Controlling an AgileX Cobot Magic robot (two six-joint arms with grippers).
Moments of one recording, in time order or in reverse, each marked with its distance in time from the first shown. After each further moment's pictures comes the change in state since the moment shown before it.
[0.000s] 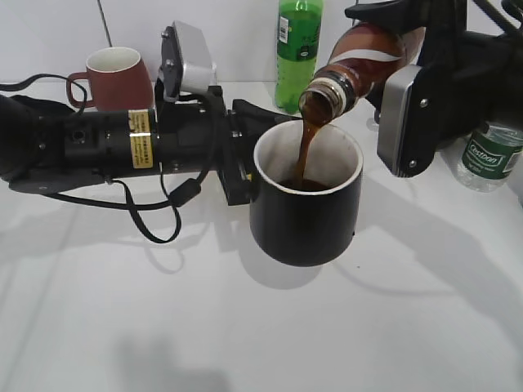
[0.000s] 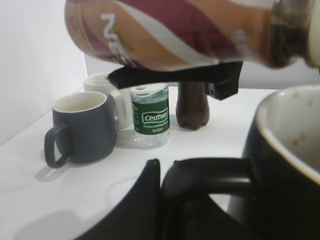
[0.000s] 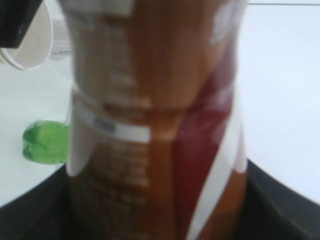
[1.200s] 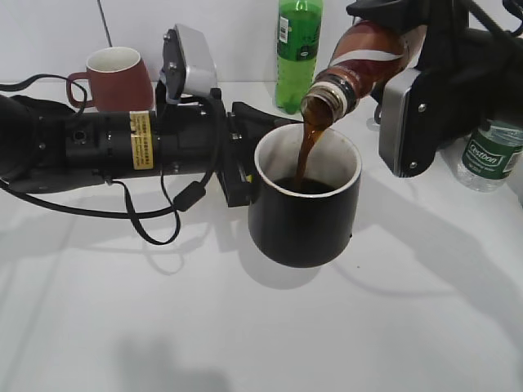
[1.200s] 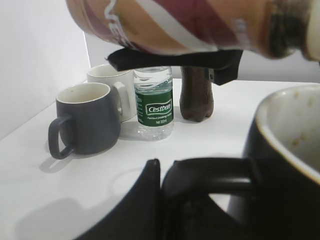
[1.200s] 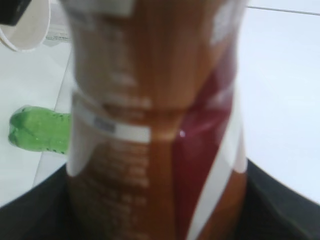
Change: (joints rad) left arm 0.000 0.000 0.000 0.003 0.027 0.000; right arm 0.000 0.000 0.000 0.036 -0.001 -0.097
